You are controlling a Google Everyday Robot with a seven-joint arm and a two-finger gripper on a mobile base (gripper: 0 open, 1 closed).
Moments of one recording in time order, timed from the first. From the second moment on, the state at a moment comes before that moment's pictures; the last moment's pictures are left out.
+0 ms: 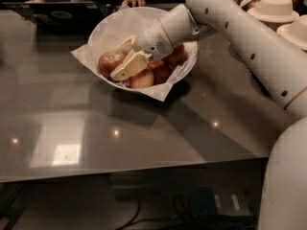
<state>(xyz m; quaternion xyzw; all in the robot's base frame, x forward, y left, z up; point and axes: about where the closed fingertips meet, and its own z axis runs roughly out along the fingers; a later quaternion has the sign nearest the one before) 0.597 0.079 0.907 -0.65 0.56 0.38 0.34</state>
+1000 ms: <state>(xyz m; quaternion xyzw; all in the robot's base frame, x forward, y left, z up) 0.597 0.080 0.906 -0.65 0.56 0.38 0.34</state>
